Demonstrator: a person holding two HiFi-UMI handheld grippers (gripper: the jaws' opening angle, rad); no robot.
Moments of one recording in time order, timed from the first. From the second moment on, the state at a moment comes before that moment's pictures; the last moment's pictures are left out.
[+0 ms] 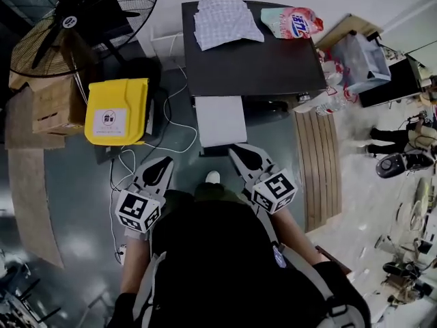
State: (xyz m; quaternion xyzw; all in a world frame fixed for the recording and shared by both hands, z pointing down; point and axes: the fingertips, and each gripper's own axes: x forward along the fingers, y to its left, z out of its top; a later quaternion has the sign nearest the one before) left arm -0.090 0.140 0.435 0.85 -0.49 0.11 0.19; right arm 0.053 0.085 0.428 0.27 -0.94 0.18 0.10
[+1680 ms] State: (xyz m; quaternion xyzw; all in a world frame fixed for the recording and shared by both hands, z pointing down) left arm -0.006 0.120 0.653 0.87 -0.22 0.33 0.30; right arm 0.156 0.089 0.639 0.42 -0.81 0.25 0.32
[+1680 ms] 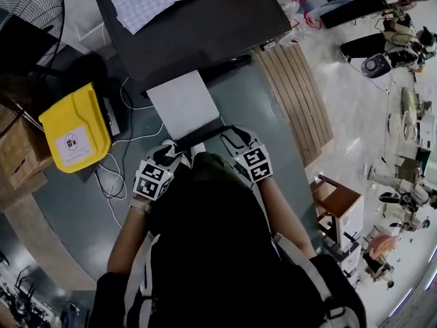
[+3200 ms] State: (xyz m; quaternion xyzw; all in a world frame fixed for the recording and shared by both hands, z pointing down) left arm -0.009 0.079 0.639 0.88 -0.17 0.32 0.31; right arm 0.141 0.042 0.626 0.39 -0.82 0.24 0.34
